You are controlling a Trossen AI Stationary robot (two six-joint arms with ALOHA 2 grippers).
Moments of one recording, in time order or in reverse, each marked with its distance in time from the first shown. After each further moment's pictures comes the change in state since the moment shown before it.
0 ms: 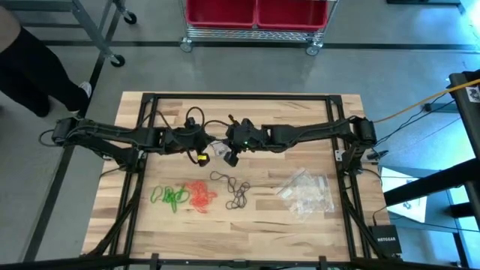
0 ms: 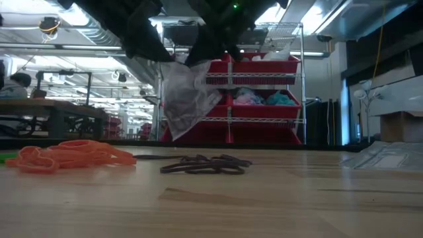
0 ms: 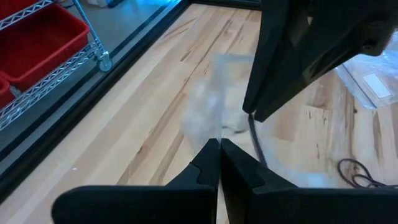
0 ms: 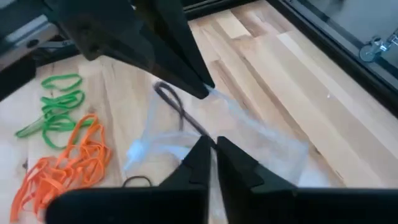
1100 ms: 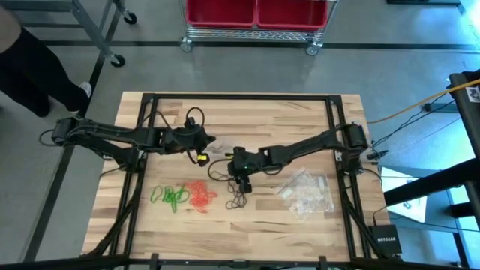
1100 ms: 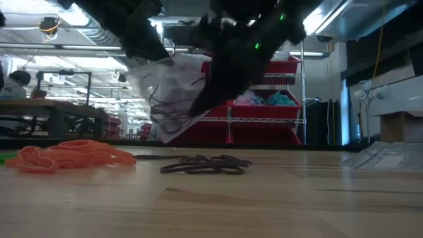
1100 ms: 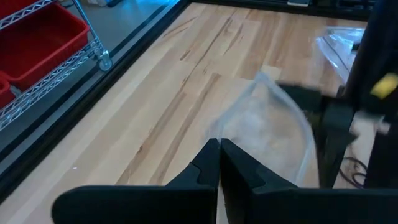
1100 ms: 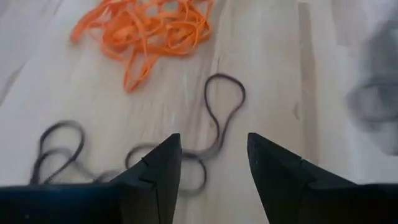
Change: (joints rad) left arm 0.001 0.000 0.000 -0.004 0.000 0.000; right arm 0.107 0.124 -0.213 0.214 -0.247 -0.400
